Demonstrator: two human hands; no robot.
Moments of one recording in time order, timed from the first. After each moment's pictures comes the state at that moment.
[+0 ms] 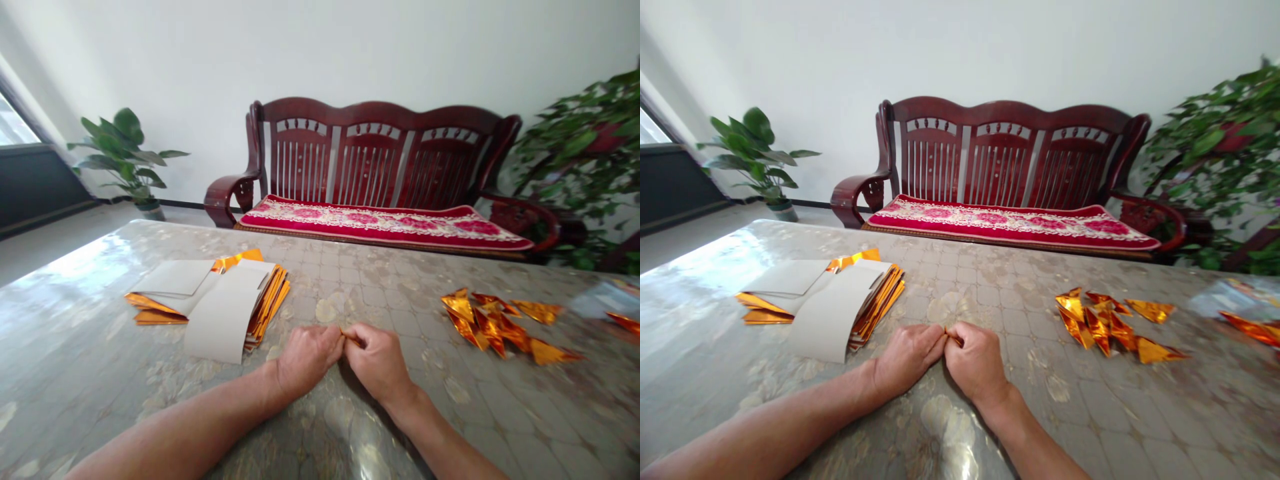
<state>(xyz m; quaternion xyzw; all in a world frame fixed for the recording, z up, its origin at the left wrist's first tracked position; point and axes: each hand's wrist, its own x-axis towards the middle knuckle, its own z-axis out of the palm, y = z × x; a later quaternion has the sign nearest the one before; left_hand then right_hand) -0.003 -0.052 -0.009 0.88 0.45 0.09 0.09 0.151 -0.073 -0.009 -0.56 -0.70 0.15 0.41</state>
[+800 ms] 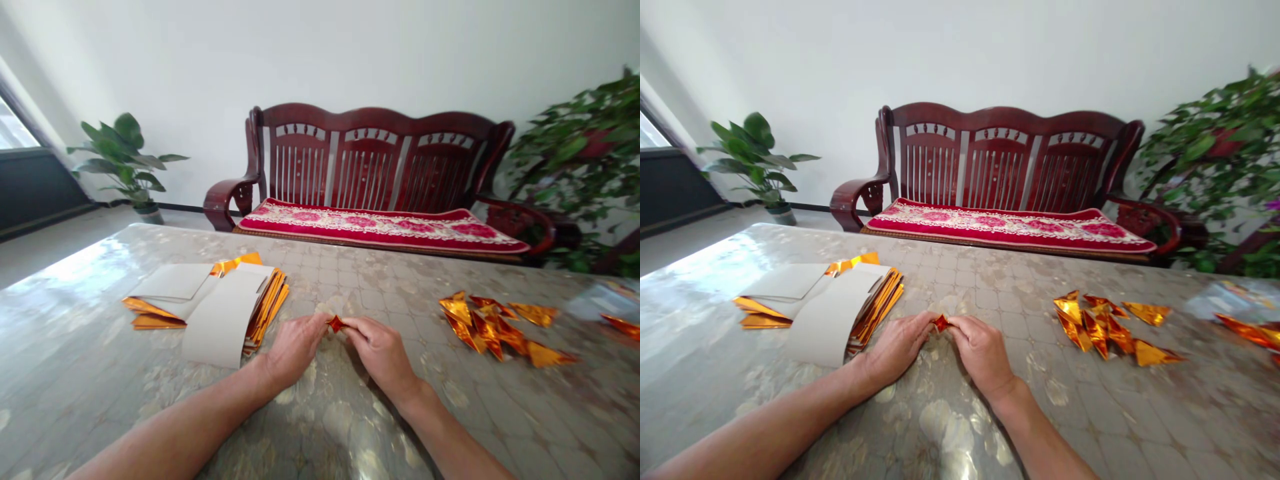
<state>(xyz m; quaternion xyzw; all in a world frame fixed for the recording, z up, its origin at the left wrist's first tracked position) -0.024 -0.033 -0.016 0.85 0.46 0.20 0.14 0.173 -0.052 -0.020 -0.50 -0.77 0.09 0.39</state>
